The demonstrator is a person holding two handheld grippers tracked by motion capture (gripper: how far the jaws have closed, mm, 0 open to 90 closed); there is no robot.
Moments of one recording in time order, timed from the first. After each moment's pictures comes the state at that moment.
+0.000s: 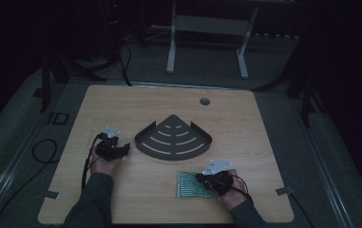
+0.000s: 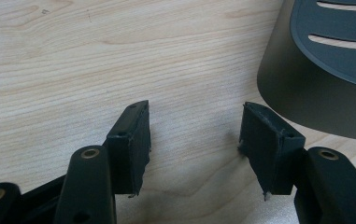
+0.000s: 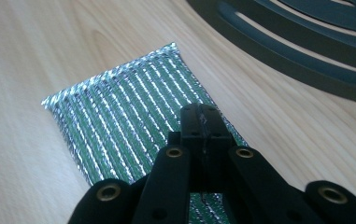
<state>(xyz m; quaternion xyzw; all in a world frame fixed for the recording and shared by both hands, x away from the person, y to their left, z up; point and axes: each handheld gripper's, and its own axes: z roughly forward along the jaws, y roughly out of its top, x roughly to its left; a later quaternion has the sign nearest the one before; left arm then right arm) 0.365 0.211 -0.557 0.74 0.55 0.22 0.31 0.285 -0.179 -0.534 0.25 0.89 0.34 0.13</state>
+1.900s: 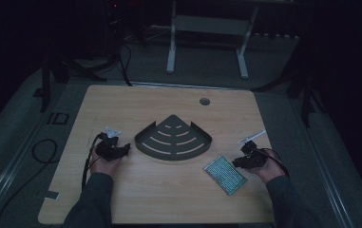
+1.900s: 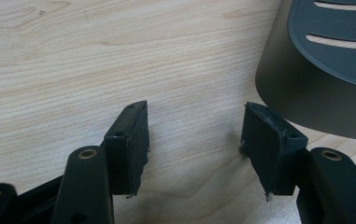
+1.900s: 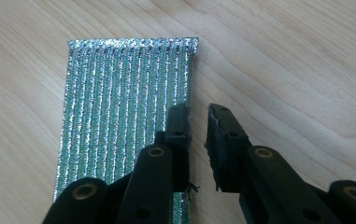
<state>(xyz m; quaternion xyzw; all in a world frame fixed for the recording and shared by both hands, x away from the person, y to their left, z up) 0.365 0.212 -0.557 0.74 0.55 0.22 0.31 0.364 -0.282 -0.499 0.40 0.89 0.22 0.04</state>
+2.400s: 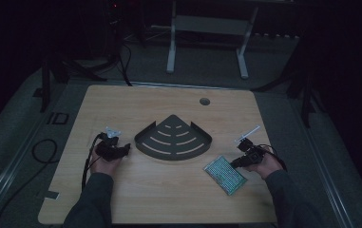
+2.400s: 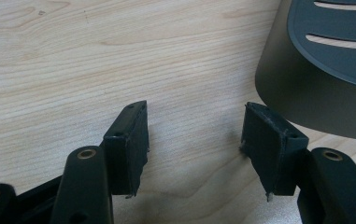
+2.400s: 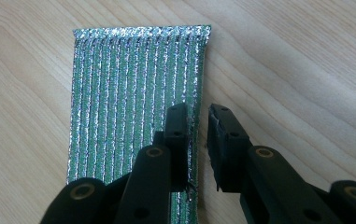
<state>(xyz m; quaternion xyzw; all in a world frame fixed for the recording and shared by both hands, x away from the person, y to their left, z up) 0.365 0.211 -0.557 0.74 0.55 0.22 0.31 0.378 -0.275 -0.501 0.40 0.90 0.18 -0.02</state>
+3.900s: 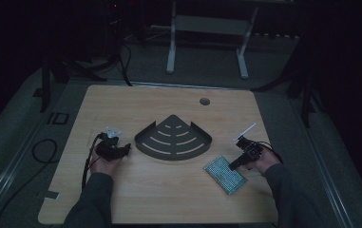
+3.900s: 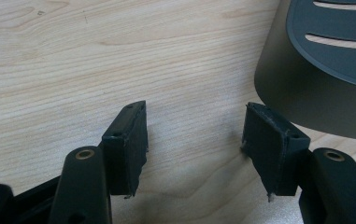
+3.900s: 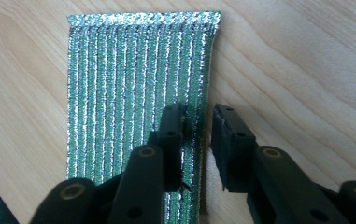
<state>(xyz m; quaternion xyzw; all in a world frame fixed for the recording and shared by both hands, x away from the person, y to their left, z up) 0.365 0.211 -0.557 0.75 0.55 0.22 0.31 0.400 -0.278 -0.514 0.40 0.90 0.16 -0.10</state>
